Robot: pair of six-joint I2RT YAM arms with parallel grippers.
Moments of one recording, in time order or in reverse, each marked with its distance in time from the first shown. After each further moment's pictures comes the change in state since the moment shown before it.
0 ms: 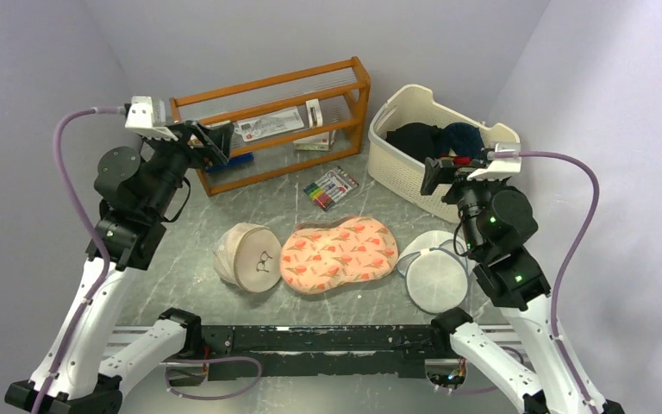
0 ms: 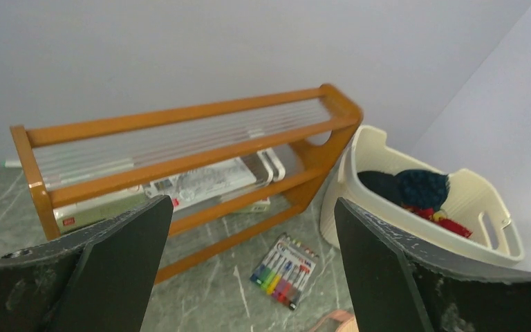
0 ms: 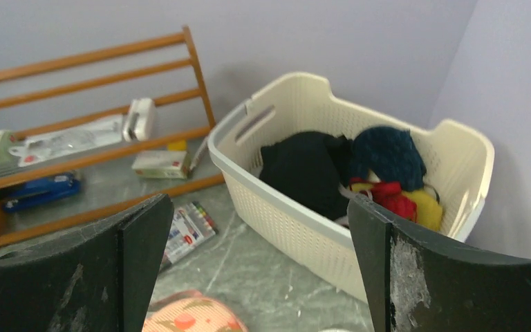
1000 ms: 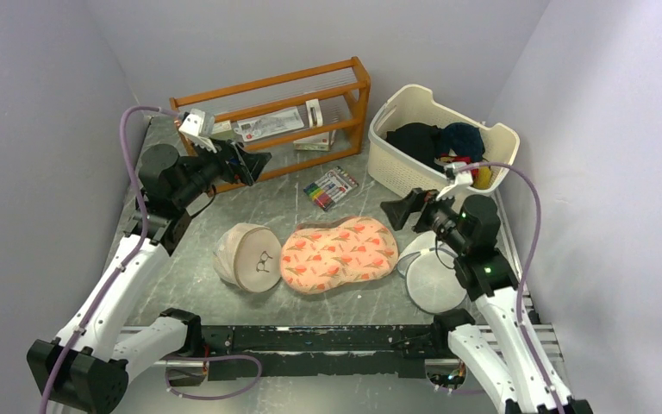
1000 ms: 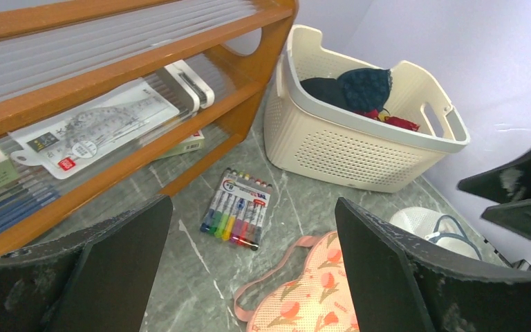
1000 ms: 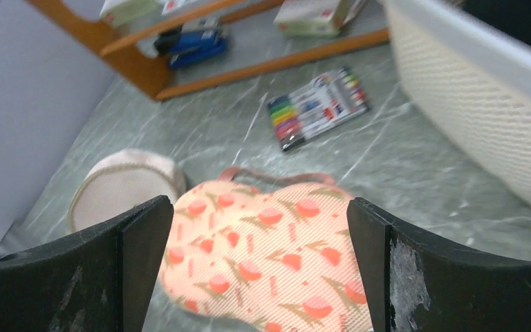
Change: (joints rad) left arm 0.034 0.116 -0.226 0.186 0.375 -0.009; right arm -0.236 -0.046 -0.341 0.027 -0.664 0.333
